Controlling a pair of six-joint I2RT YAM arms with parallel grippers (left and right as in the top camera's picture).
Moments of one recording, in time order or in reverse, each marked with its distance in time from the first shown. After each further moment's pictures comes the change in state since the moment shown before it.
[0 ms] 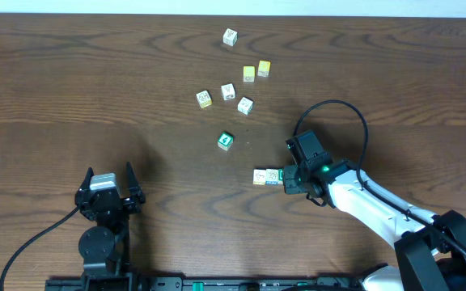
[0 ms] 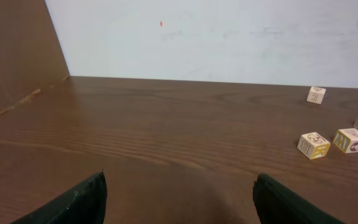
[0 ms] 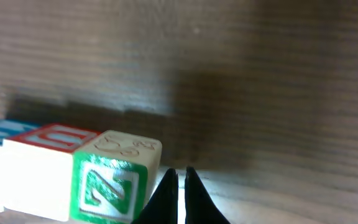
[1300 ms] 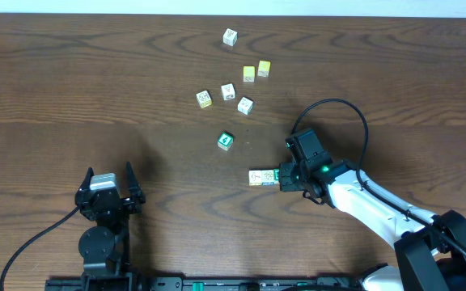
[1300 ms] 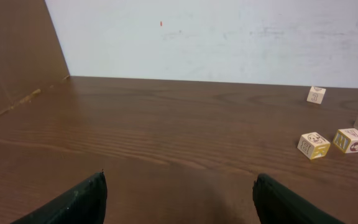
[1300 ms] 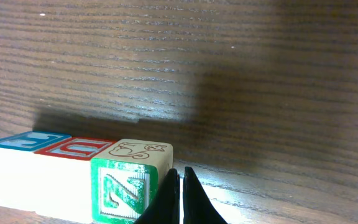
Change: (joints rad) left arm 0.000 0.000 0.000 0.000 0.000 0.000; right arm 0.003 0.000 0.000 0.042 -0.068 0.025
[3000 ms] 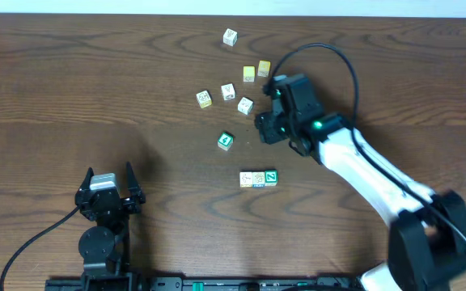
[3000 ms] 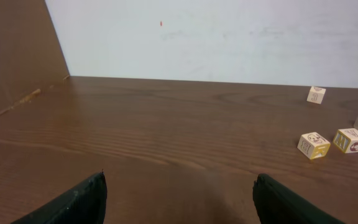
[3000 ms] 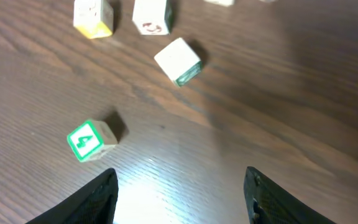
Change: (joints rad) left arm 0.000 0.000 0.000 0.000 0.000 0.000; right arm -0.018 0.152 0.435 -0.037 -0.052 -0.264
